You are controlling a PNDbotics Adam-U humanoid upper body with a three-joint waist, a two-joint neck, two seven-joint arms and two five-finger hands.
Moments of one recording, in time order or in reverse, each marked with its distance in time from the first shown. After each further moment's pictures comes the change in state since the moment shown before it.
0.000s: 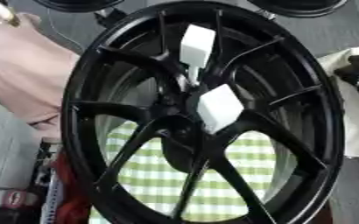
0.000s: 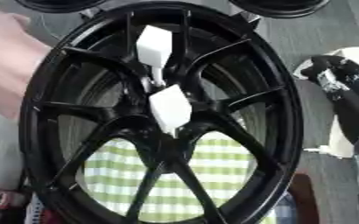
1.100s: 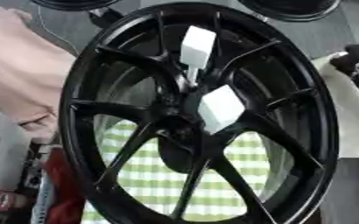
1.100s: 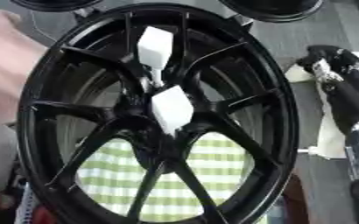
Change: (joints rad) left arm 0.229 -0.162 0.099 0.067 -0.266 -0.042 -0.076; right arm -0.008 0.000 -0.012 -0.020 -0.010 -0.008 -0.027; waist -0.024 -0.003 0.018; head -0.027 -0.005
